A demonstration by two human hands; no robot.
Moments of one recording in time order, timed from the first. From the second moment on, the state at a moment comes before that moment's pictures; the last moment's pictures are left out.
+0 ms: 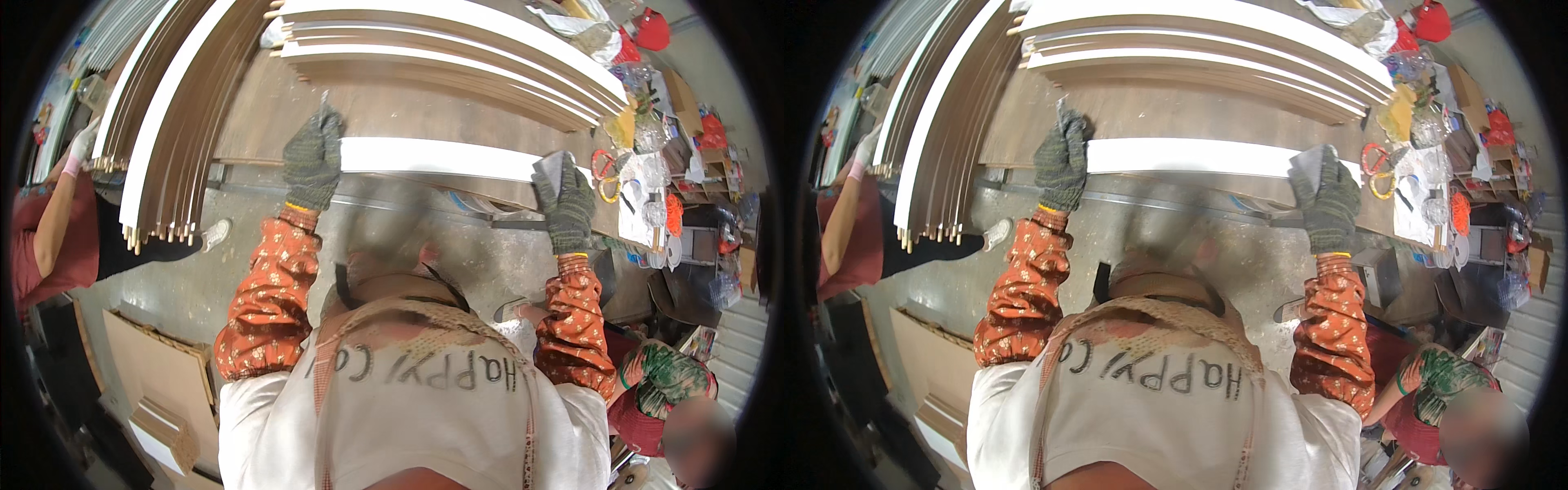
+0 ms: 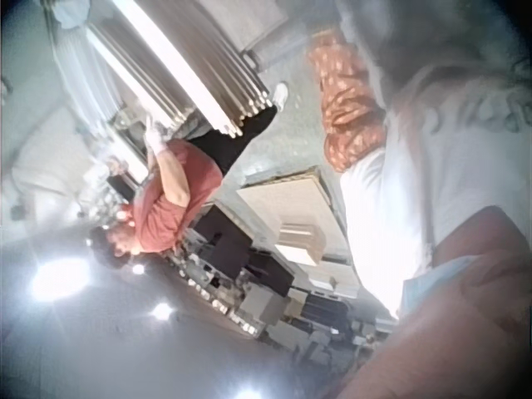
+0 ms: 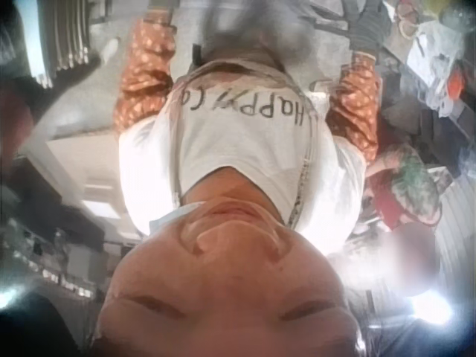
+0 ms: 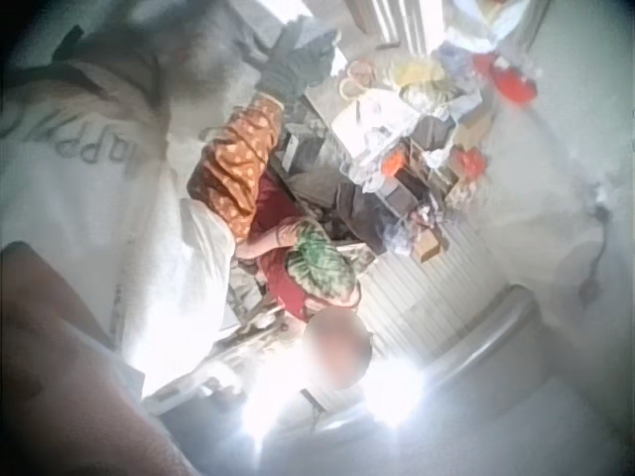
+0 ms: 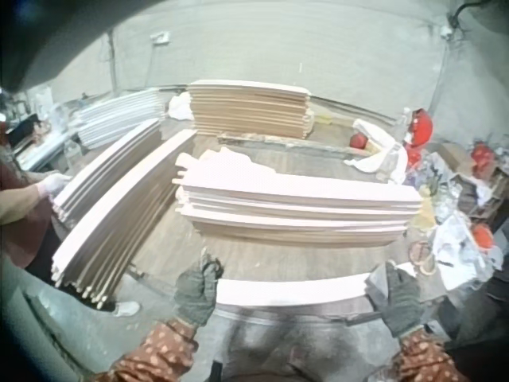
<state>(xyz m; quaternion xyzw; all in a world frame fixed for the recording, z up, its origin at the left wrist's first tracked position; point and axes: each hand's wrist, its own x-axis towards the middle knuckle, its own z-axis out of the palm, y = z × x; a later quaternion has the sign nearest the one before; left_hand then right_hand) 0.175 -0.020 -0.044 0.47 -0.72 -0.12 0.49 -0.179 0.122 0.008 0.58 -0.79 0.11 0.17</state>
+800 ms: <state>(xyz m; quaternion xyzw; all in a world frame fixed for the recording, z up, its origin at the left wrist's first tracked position) 0.183 -0.023 -0.057 0.53 -0.73 -0.13 0.41 -0.121 0.099 -0.008 0.66 -0.70 0.22 0.15</state>
